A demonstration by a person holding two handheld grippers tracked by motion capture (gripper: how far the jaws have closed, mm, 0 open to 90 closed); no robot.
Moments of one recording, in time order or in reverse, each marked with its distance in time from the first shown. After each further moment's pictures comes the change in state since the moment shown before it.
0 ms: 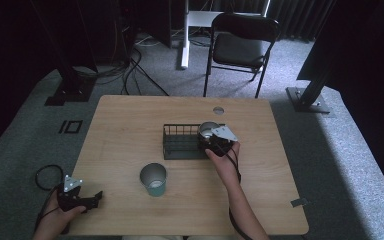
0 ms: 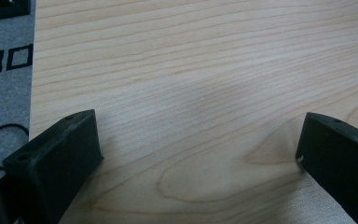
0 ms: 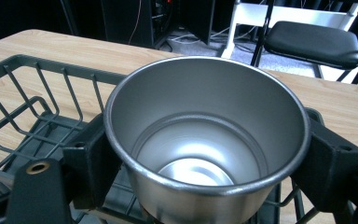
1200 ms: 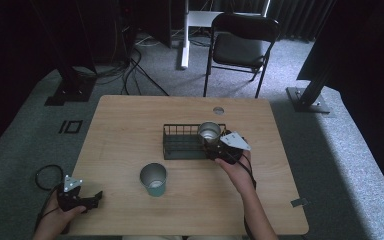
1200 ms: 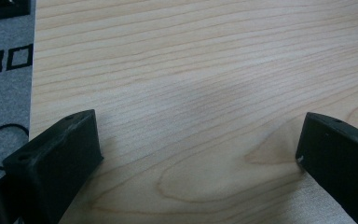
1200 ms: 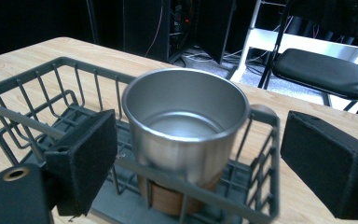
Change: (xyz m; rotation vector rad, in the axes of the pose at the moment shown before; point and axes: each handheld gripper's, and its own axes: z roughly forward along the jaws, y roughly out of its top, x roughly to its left) left arm 0.000 0.000 0.000 0.000 0.000 0.000; right arm -0.018 -0.003 -0.044 -0.077 0.074 -0.083
